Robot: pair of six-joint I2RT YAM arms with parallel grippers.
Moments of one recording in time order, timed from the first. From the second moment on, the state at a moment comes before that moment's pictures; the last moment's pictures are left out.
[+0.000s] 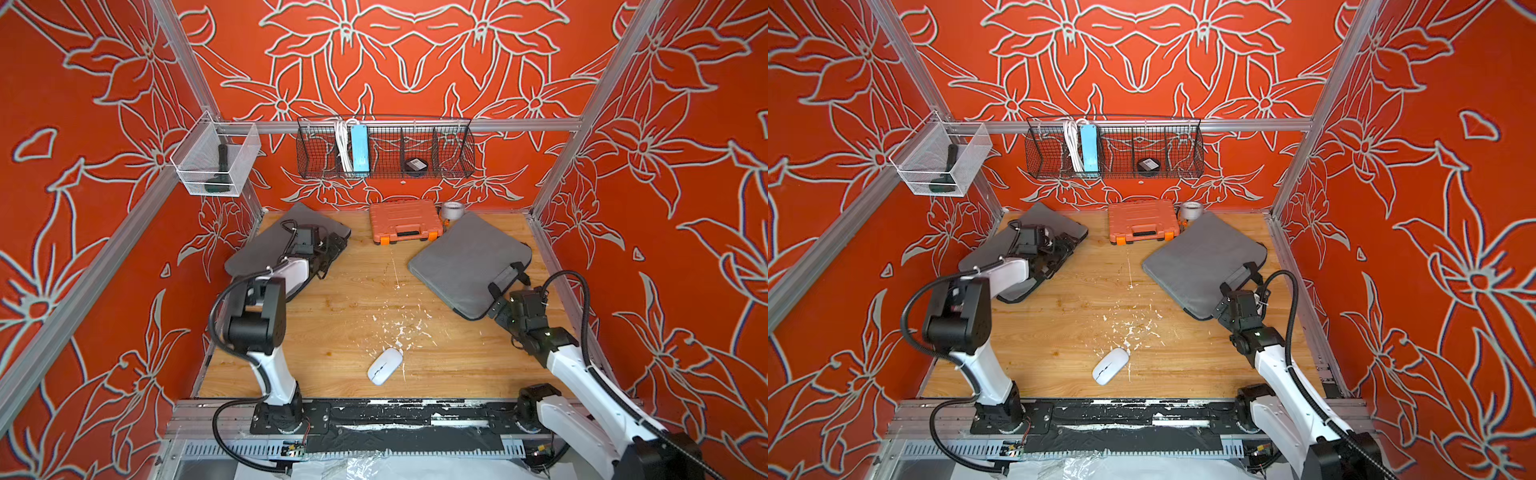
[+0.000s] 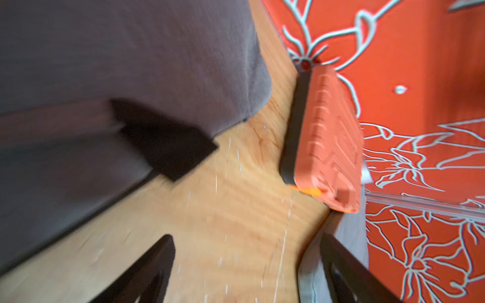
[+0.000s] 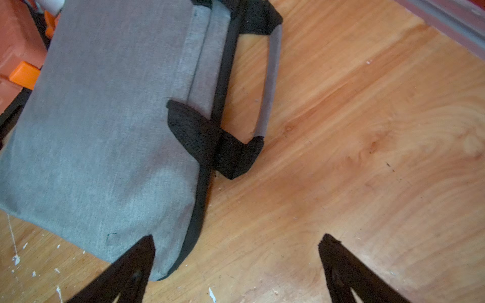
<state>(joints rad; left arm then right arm) 0.00 1.69 1.04 0.00 0.24 -0.89 0.14 0.85 0.43 -0.47 0.27 0.81</state>
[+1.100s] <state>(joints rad) 0.24 1.51 0.58 0.11 0.15 -0.98 0.07 0.86 0.32 -0.39 -0.02 0.96</state>
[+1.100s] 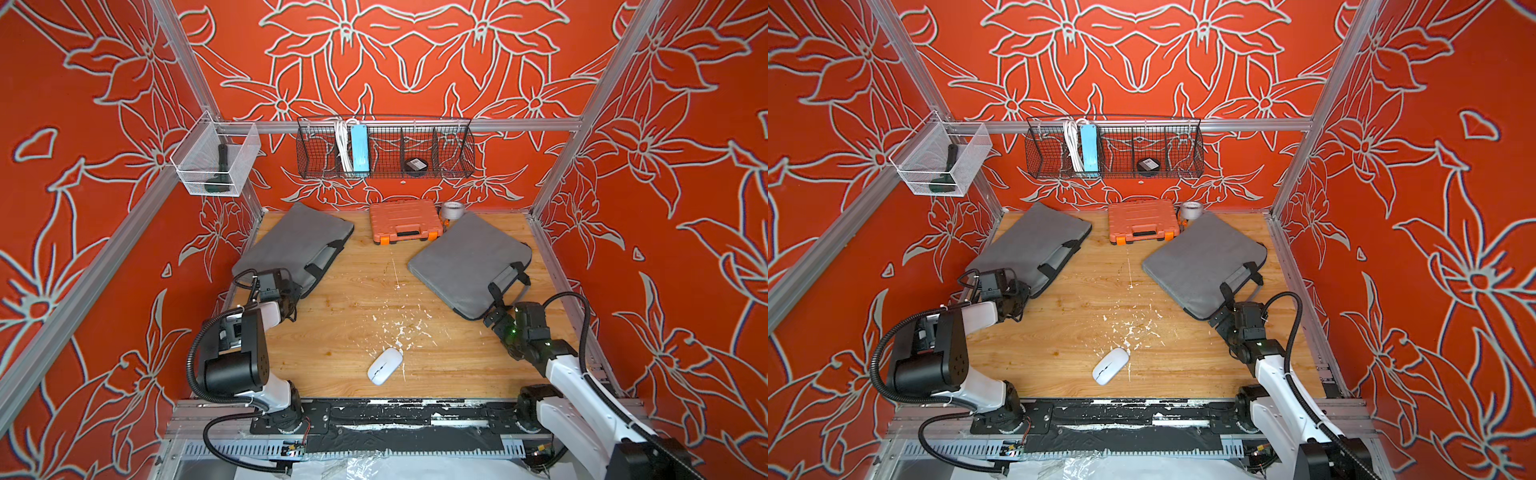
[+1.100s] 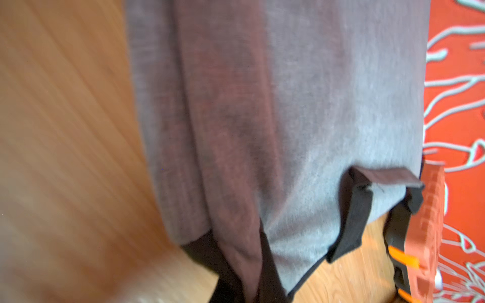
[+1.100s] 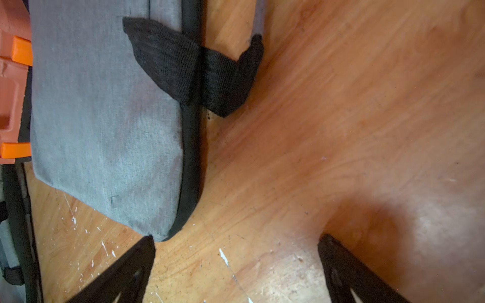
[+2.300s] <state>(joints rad) -0.47 1.28 0.50 0.12 0.31 -1.01 0.50 1.32 0.50 -0.05 -0.11 0.98</state>
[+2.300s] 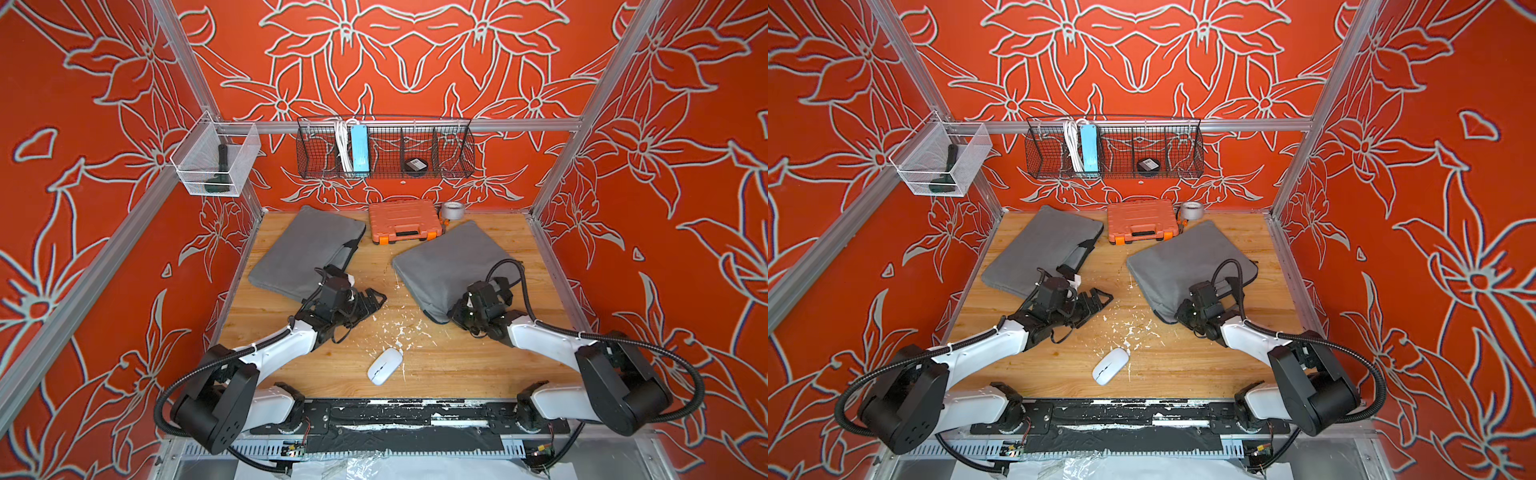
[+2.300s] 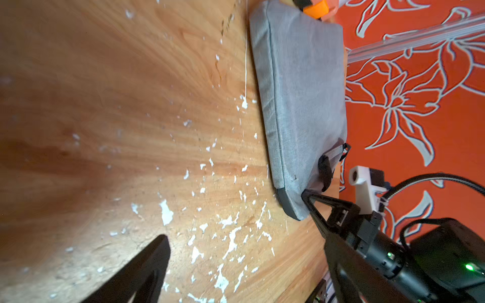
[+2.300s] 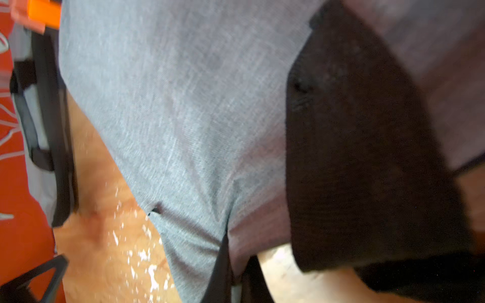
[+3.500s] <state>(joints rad) -0.35 1.61 0.70 0.05 0.23 -0.99 0.71 1.01 0.56 -0.25 0.07 0.80</state>
